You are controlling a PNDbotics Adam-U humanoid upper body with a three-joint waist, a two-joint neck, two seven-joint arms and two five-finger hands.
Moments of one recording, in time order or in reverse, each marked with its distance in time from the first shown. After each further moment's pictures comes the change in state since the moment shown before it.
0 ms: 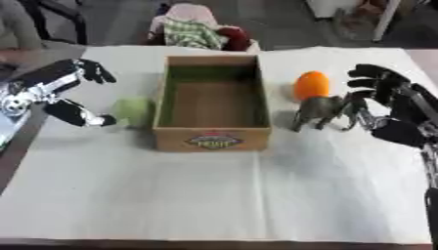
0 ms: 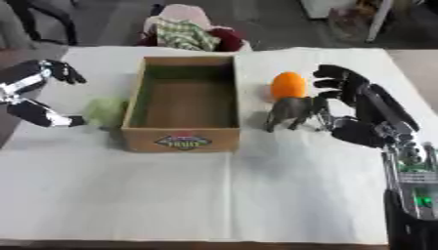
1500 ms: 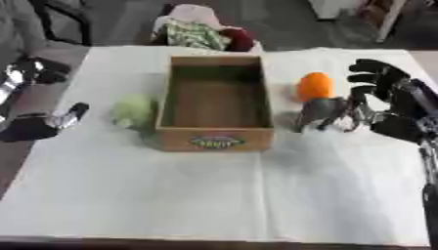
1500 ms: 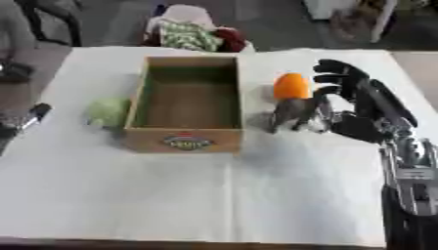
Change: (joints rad) left arm 0.433 0.000 0.277 -0.541 0.332 0.255 0.219; right arm 0.001 0.000 -0.018 -0.018 -0.001 0.013 -0.014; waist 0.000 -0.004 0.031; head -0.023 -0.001
